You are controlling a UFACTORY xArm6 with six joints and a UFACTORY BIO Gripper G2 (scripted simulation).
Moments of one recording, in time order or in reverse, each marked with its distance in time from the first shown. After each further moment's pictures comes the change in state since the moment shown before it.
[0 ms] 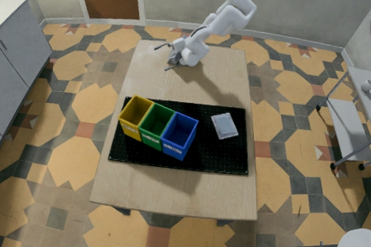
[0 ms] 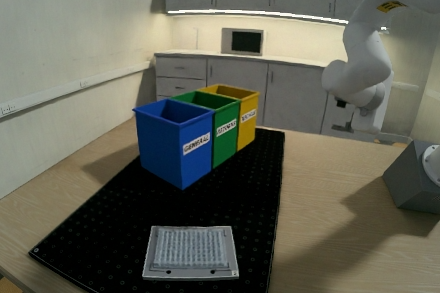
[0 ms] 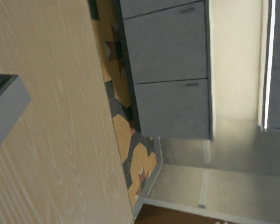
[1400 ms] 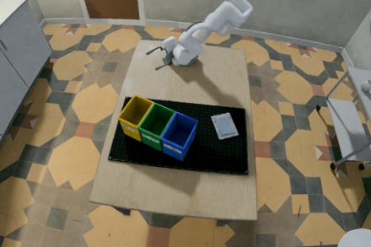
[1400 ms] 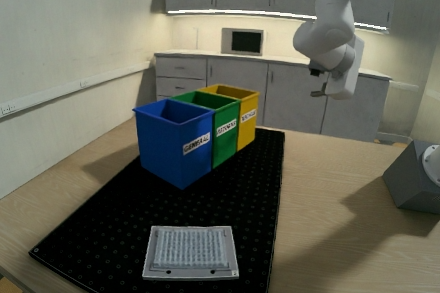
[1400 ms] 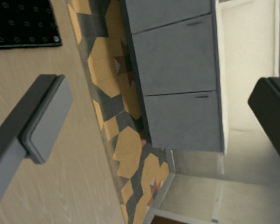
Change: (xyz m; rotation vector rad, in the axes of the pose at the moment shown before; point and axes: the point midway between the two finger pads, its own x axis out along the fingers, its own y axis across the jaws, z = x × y) arm 0.047 -0.051 0.074 0.067 -0.023 0.056
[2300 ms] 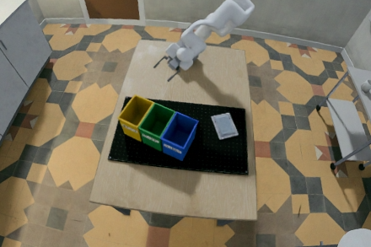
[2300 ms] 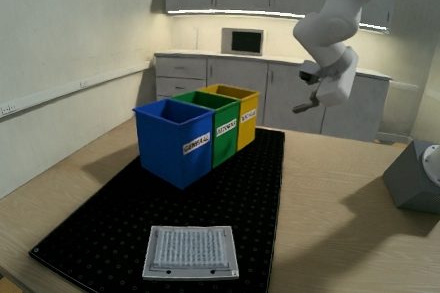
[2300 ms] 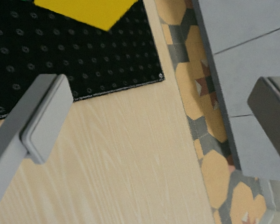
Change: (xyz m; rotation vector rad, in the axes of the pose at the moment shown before) arm -0.015 0.076 0.042 0.306 -0.111 0.288
